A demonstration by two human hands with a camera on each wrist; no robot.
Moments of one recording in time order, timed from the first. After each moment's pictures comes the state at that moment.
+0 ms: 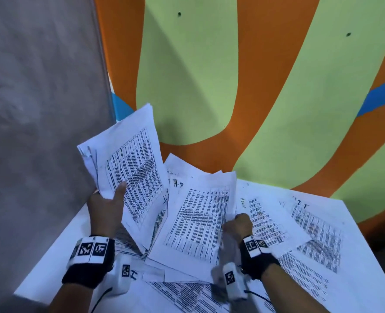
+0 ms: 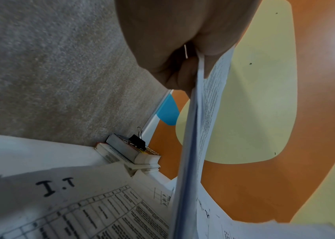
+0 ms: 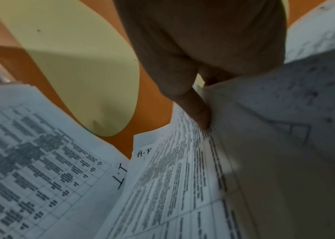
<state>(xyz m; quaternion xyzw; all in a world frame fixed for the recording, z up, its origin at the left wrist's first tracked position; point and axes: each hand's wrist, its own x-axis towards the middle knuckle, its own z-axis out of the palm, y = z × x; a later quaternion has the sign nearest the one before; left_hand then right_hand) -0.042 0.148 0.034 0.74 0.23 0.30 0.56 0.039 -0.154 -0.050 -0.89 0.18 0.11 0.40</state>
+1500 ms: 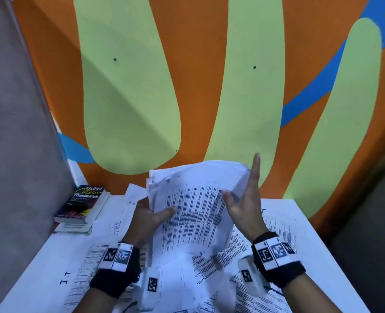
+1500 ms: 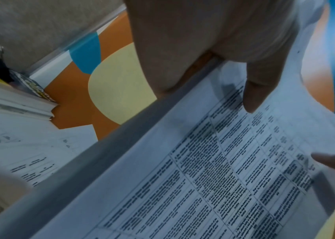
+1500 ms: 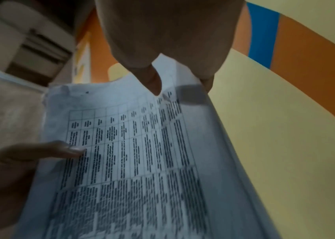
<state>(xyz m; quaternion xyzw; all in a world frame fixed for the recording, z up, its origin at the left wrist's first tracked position) -0.001 0.003 0.078 0.75 -0.04 0.10 0.66 0.000 -0.227 0.107 -0.79 -0.14 -0.31 0.51</state>
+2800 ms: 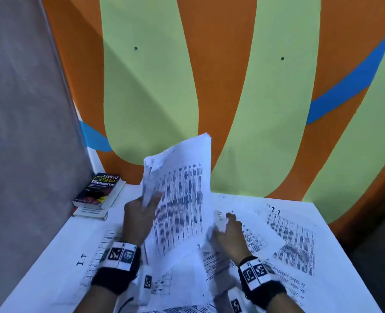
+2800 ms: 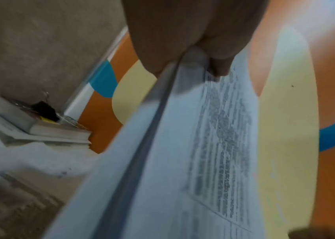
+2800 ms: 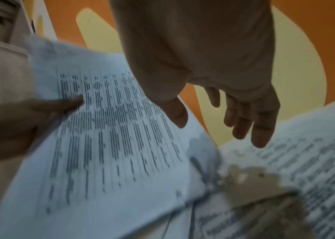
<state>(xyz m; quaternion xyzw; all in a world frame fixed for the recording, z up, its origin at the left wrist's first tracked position) 0.001 0.033 0.053 0.77 0.10 0.23 0.59 0.009 -0.195 0.000 -0.91 0.06 0.06 0.41</state>
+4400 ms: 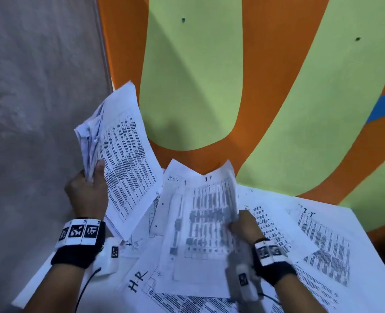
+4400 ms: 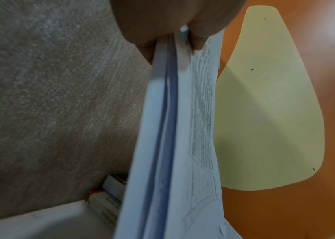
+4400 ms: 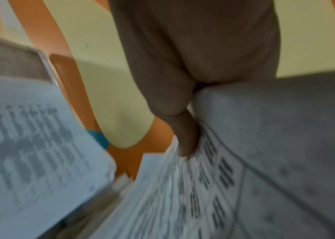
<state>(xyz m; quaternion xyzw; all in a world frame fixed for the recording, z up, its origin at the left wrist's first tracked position) -0.015 0.181 0.062 0.71 0.21 0.49 0.46 0.055 -0.159 -0.018 -0.94 0.05 0.15 0.31</state>
